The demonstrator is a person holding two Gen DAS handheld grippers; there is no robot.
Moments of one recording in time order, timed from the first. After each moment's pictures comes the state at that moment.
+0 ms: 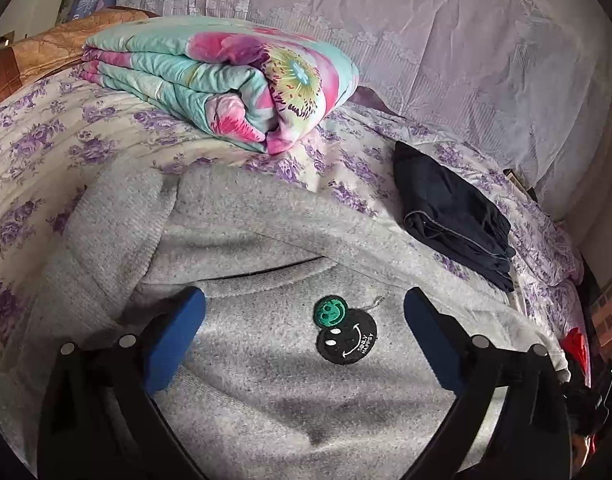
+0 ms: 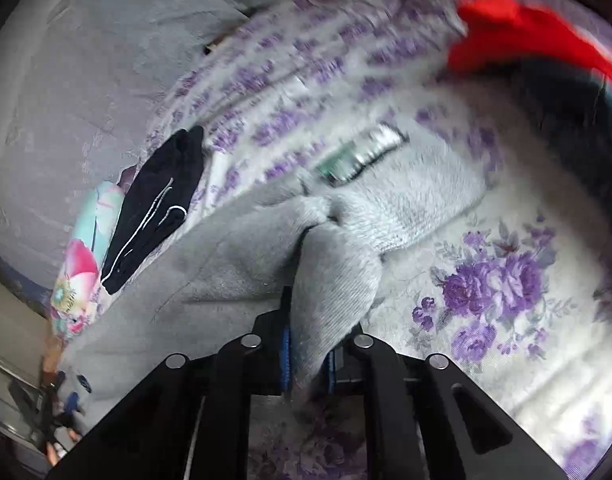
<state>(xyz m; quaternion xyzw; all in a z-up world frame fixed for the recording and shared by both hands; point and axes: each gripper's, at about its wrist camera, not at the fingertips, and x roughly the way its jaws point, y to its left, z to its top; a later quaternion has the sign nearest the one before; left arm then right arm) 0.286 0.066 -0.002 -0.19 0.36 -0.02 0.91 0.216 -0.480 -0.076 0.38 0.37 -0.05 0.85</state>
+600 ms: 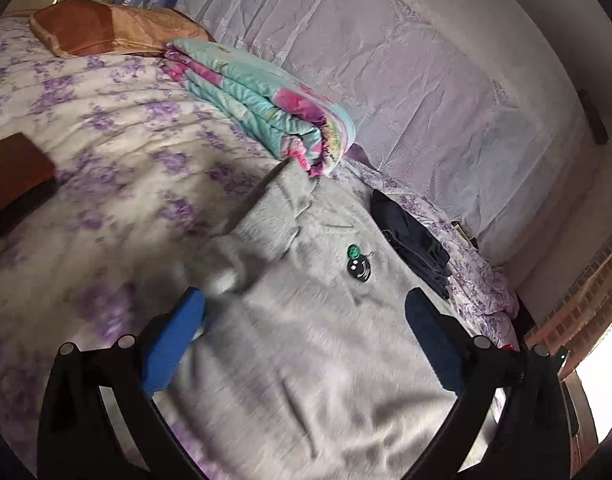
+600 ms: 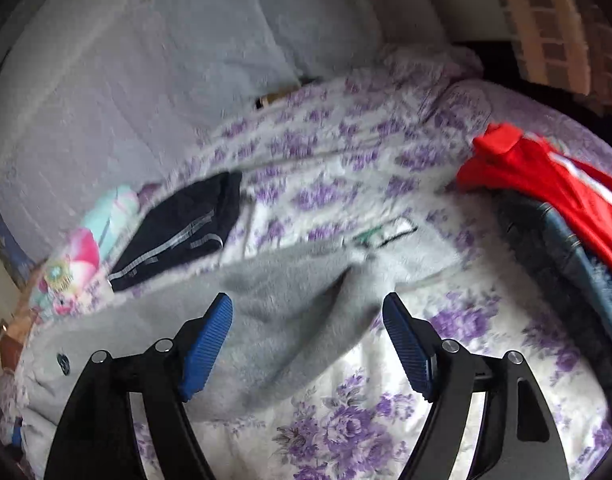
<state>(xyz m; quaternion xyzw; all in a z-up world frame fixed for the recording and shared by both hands) 0.094 0.172 -0.002 -0.31 0.27 -0.06 0.91 0.166 -0.451 -0.004 0.24 0.26 -0.08 0.93</state>
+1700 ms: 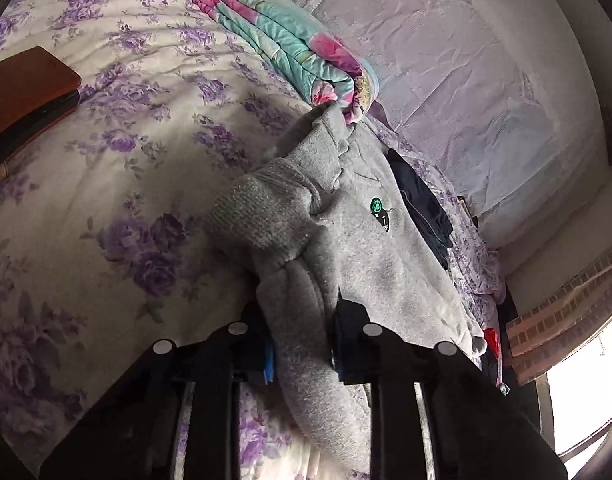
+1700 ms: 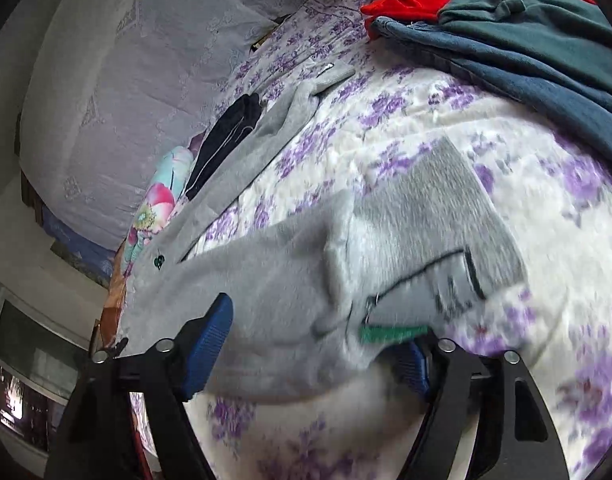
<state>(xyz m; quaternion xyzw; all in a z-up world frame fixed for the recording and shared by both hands) 0.107 0.191 -0.030 -0.37 0.35 -0.09 0.86 -0.050 -0.448 -0.061 0.40 0.35 0.03 0.85</state>
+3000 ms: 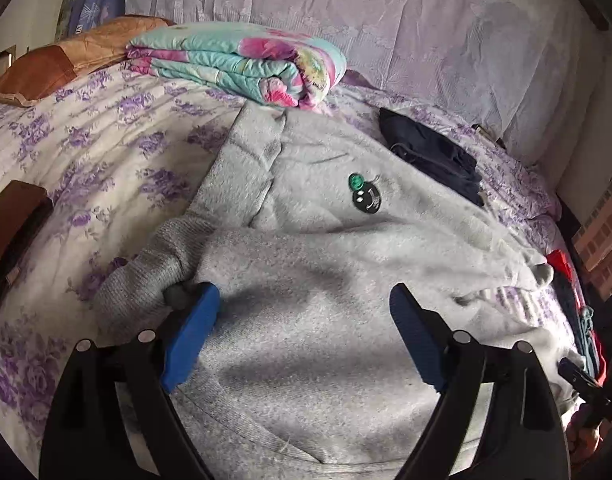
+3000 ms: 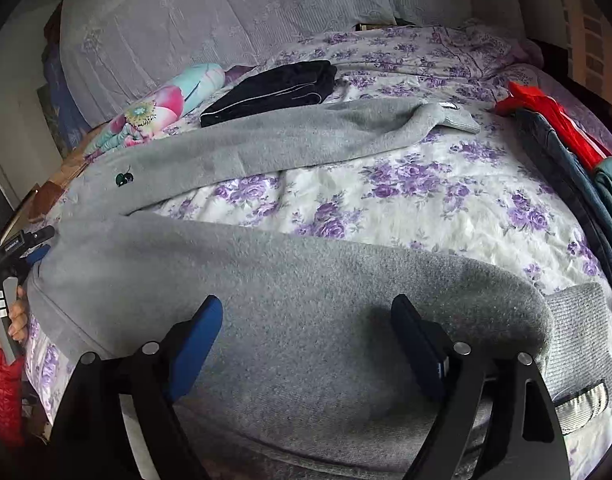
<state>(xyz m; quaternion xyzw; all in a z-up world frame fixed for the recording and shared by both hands) 0.102 0.117 0.012 -0.16 0.36 -0.07 0.92 0.026 -0.357 -0.031 0.12 0.39 0.05 0.91</state>
